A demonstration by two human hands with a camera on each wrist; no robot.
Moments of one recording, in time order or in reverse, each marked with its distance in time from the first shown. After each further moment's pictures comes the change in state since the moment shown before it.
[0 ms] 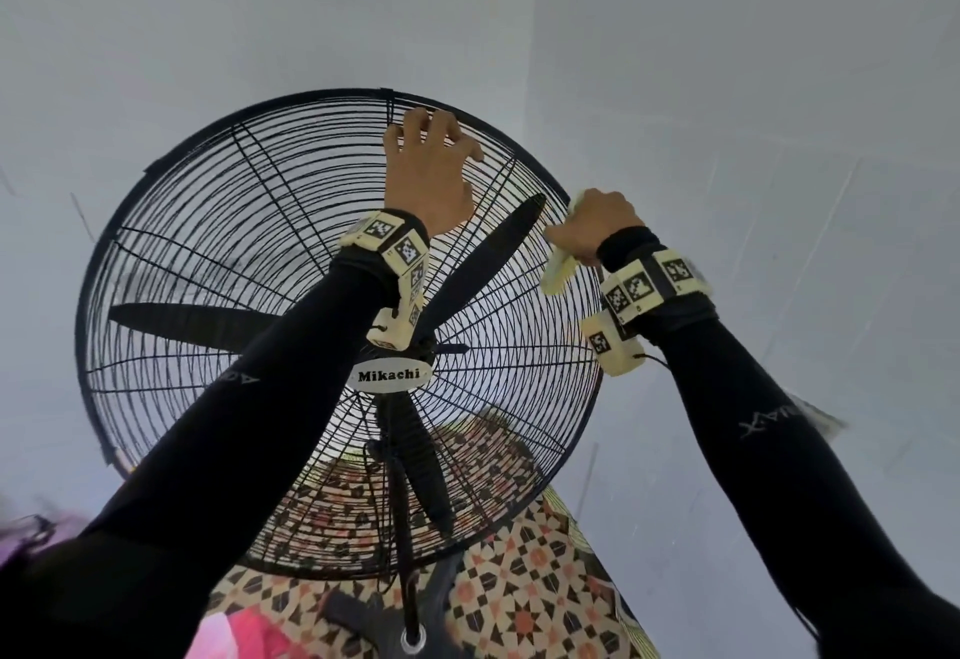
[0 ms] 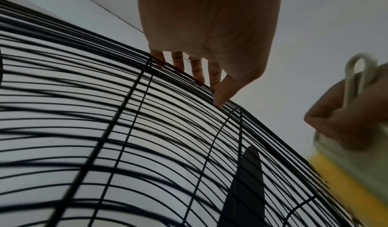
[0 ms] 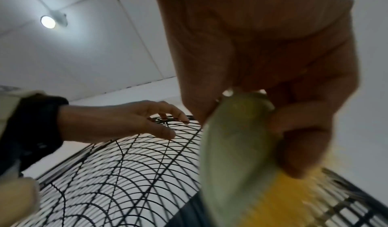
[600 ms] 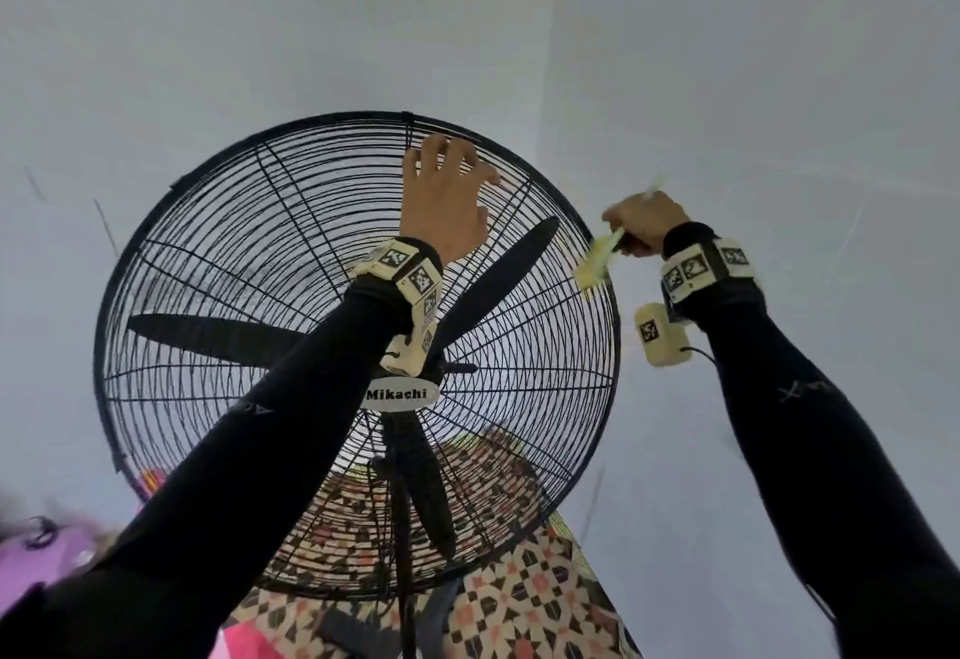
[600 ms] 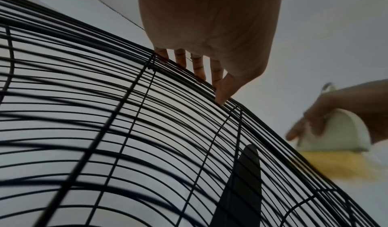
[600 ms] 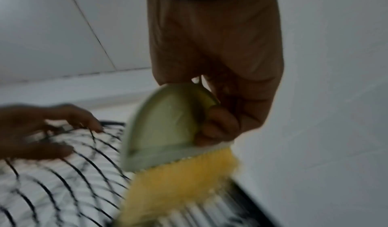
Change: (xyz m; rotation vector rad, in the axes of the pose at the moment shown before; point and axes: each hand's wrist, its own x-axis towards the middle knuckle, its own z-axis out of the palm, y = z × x) left_hand -0.007 0.003 0.001 -0.013 0.044 0.013; right_hand 0.063 0.051 -0.023 0.330 -0.123 0.131
